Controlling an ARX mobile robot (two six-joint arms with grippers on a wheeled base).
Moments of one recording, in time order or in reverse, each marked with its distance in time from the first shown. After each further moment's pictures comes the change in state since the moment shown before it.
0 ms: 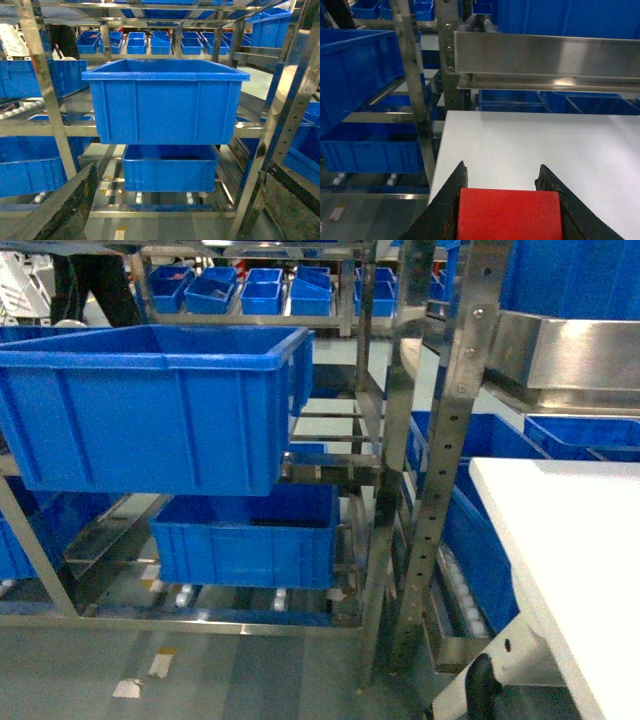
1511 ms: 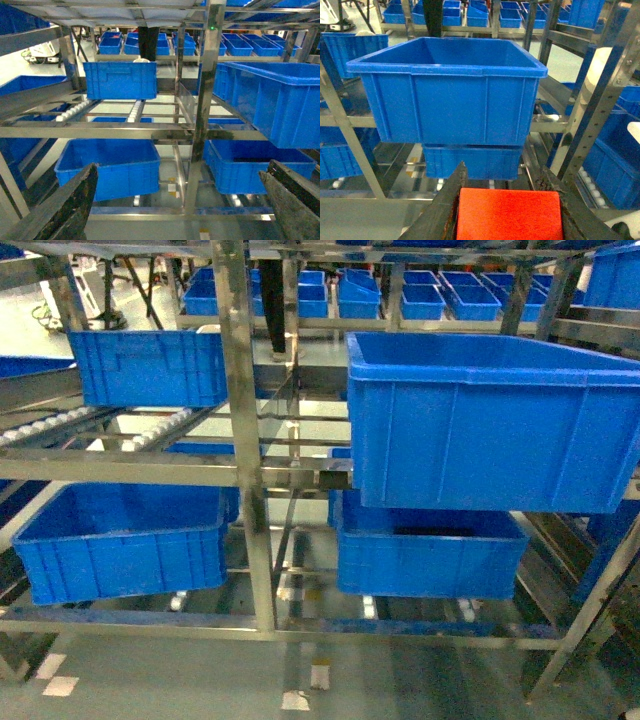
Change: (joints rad) left arm 0.000 0.000 0.000 -0.001 -0.004 0.000; right arm 0.001 -0.003 0.000 0.004 -0.007 0.000
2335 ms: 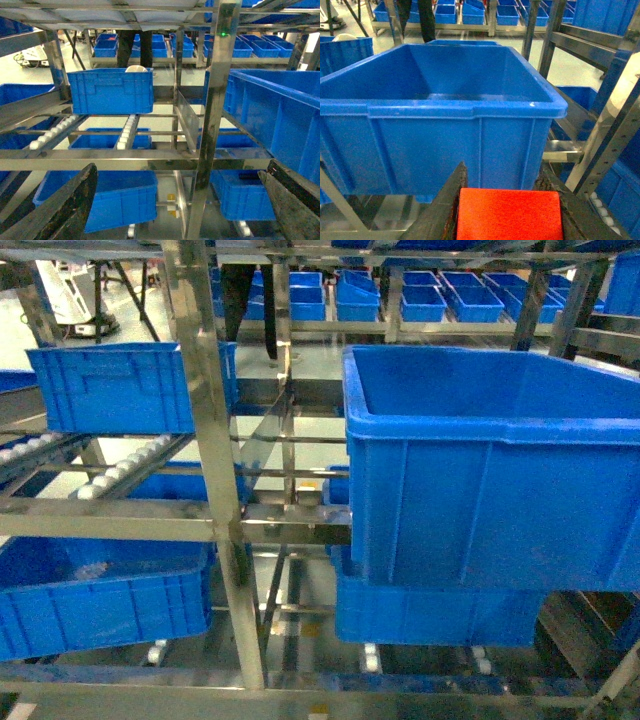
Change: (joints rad) left arm 0.000 0.000 0.000 0.003 0.005 0.000; right arm -0.001 0.003 0.000 -0.006 0.004 0.000
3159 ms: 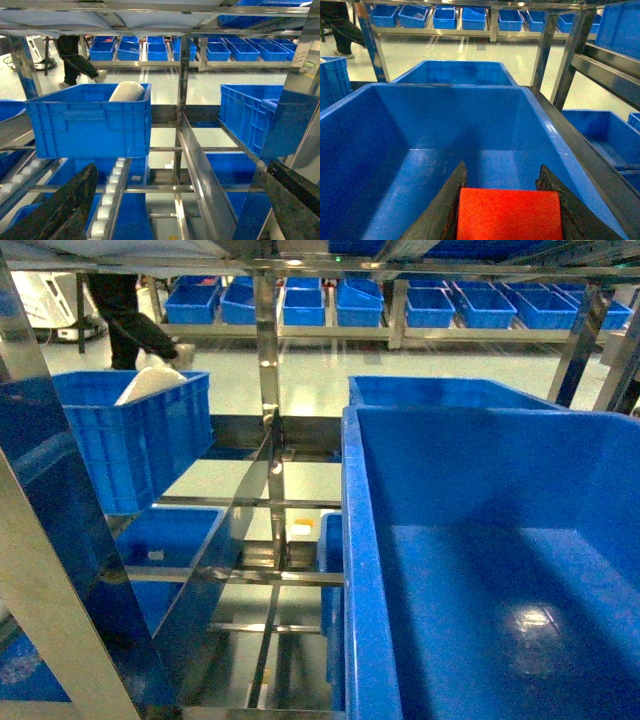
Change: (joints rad) left arm 0.000 0.000 0.000 0.000 0.002 0.000; right arm 0.000 0.000 0.001 0.003 0.000 0.000
